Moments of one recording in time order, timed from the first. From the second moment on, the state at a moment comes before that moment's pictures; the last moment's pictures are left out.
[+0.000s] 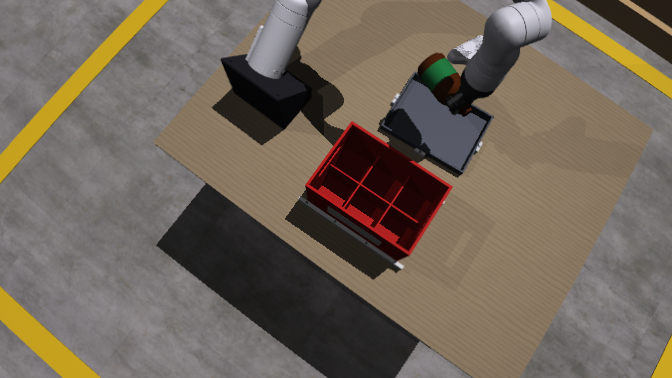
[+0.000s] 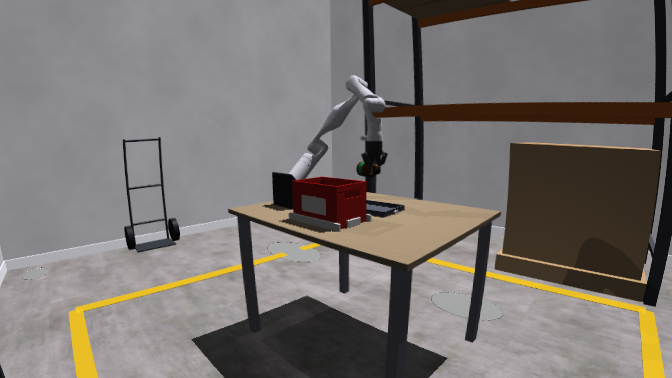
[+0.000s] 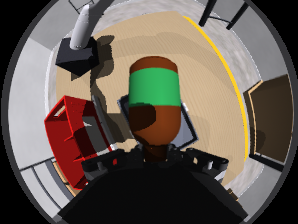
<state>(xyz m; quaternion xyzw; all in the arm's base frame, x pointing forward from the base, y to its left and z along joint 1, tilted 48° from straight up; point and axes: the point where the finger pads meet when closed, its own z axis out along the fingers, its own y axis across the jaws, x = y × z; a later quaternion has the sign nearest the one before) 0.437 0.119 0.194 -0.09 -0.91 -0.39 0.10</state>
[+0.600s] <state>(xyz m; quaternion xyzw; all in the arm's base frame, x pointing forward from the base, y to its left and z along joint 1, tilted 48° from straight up) 0.437 0.118 0.193 -0.15 -0.90 -0.38 0.13</state>
